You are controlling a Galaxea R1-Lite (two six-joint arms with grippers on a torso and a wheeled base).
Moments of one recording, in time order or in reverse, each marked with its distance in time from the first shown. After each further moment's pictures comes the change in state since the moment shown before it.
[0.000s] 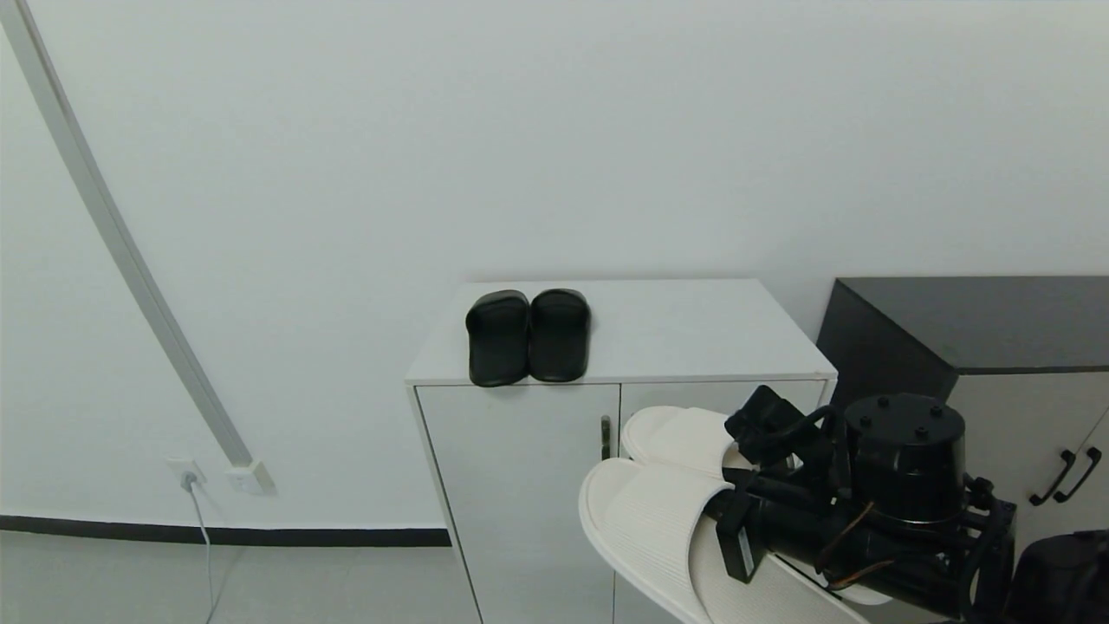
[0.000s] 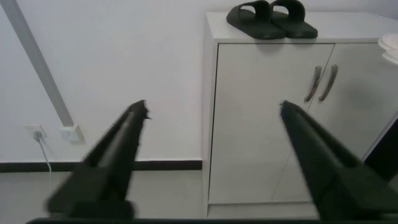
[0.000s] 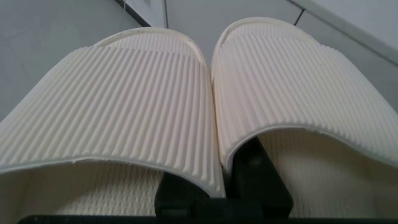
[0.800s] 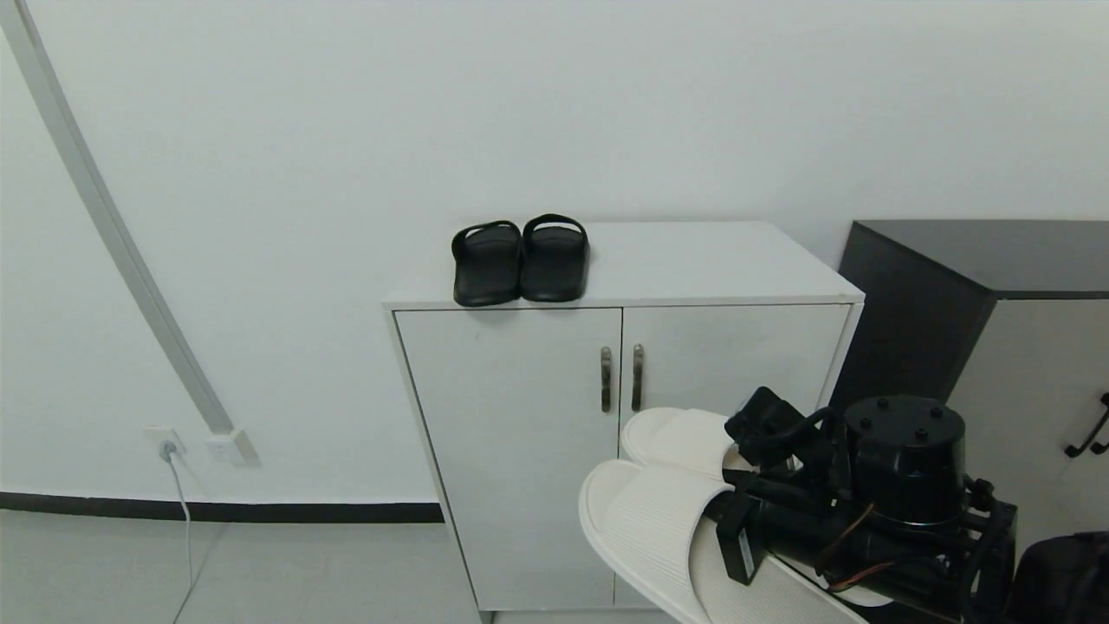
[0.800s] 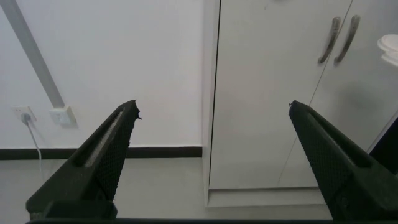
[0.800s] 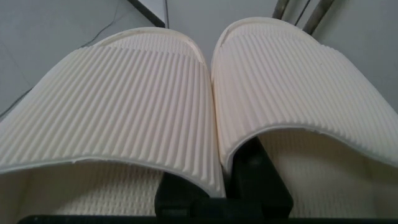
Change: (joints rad) left arm 0.000 0.000 0.000 0.000 0.000 -0.001; right arm 0.002 0.000 0.003 0.000 0.000 0.000
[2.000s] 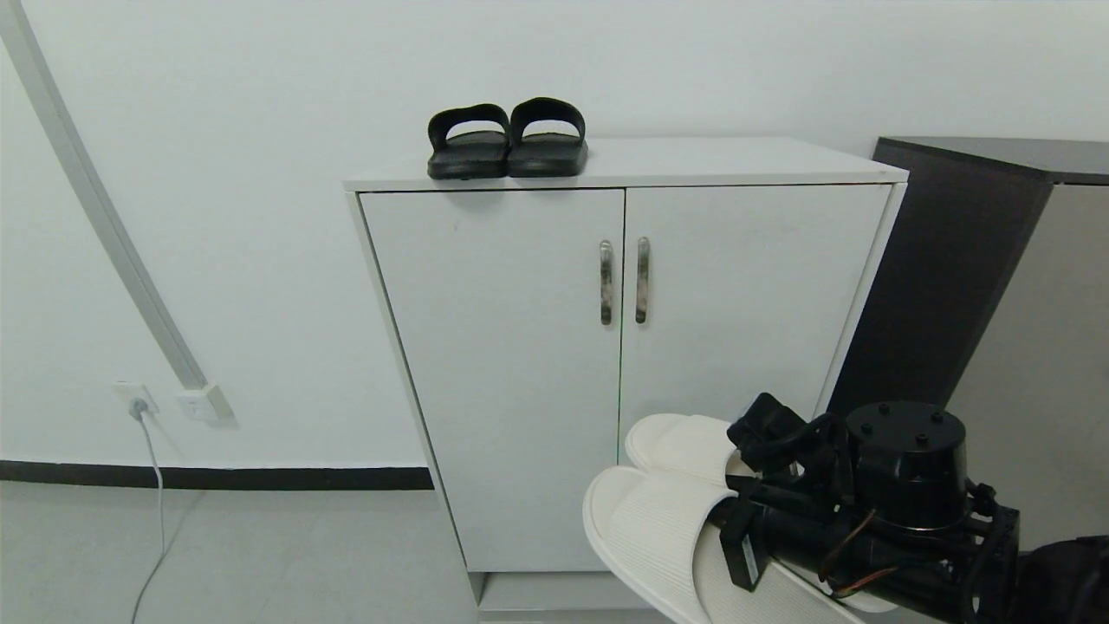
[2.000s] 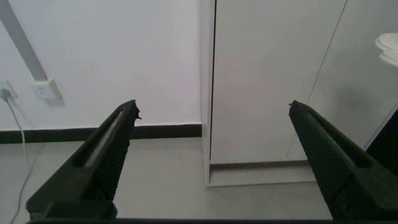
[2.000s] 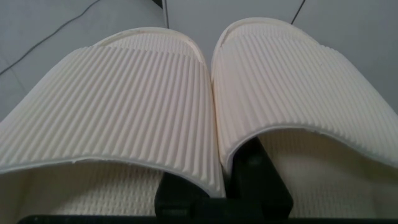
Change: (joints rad) left arm -0.006 0.020 -0.002 0.003 -0.022 0.014; right arm 0.000 0.000 0.017 0.000 0.001 0.000
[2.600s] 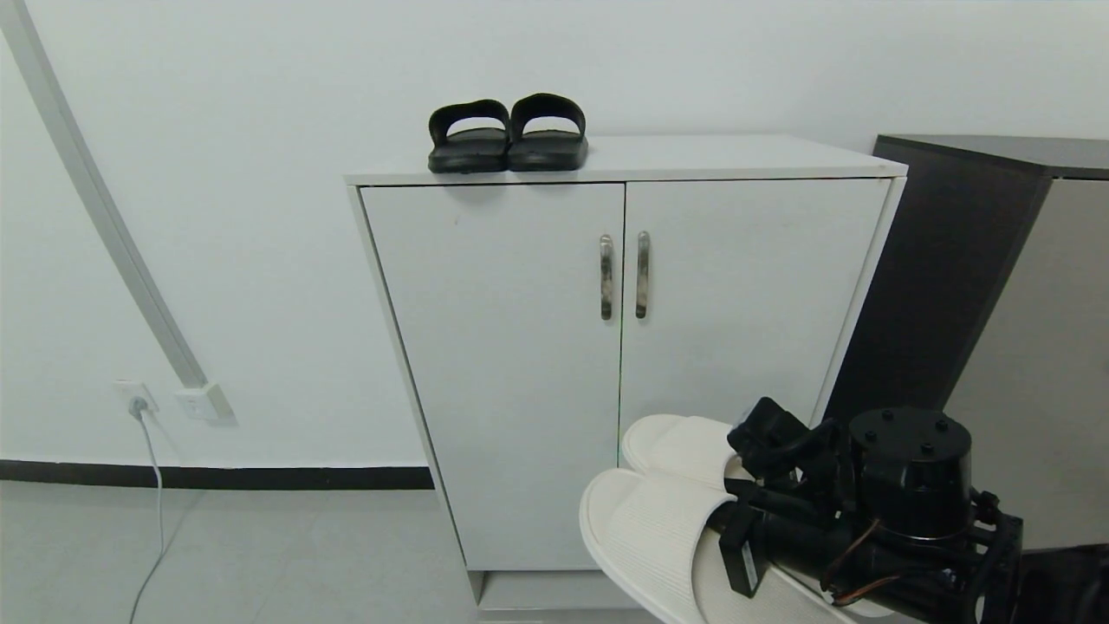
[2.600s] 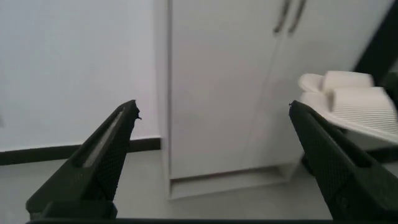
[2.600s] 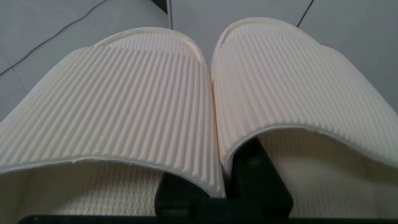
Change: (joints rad) left arm -0.008 0.352 -0.300 -0.022 -0.238 -0.091; right arm 0.007 0.003 0.019 -0.039 0.000 -0.001
